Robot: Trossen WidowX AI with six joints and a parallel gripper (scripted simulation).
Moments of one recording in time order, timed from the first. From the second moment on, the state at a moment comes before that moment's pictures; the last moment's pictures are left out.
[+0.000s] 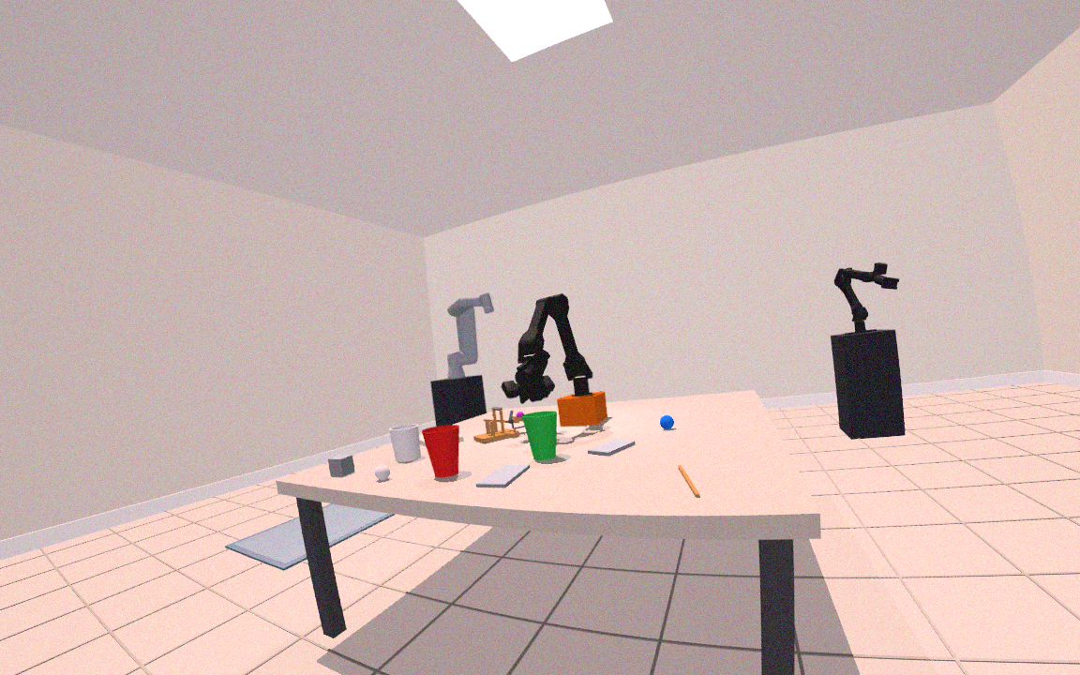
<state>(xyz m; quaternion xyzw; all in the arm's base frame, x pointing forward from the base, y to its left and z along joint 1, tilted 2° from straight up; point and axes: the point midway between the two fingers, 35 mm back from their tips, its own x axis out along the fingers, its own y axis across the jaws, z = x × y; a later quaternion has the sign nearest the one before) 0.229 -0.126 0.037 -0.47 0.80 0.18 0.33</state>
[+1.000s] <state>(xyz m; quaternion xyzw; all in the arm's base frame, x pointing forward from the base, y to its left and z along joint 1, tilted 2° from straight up) 0.232 -0.126 -0.013 -0.47 0.80 0.18 0.33</state>
